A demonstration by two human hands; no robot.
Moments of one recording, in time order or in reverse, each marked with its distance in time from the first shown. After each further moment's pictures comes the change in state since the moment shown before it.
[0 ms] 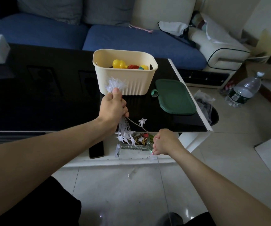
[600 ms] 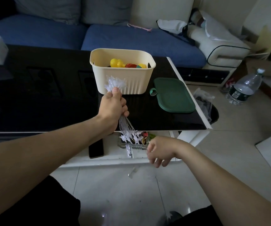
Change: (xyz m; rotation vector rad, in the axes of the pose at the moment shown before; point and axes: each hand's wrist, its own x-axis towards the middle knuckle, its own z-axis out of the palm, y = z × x) left_hand 0.001 0.002 0.007 -0.014 -0.009 -0.059; right_hand -0.034 -0.016 -0.022 -0.228 -0.508 -0.042
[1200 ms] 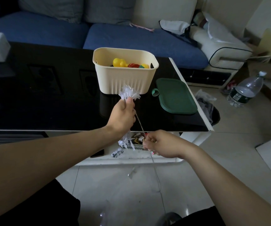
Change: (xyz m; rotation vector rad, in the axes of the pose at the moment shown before) left_hand -0.010 -0.026 0.002 0.260 -0.150 0.099; right_hand -0.009 -0.007 -0.001 -0.038 0.228 -0.250
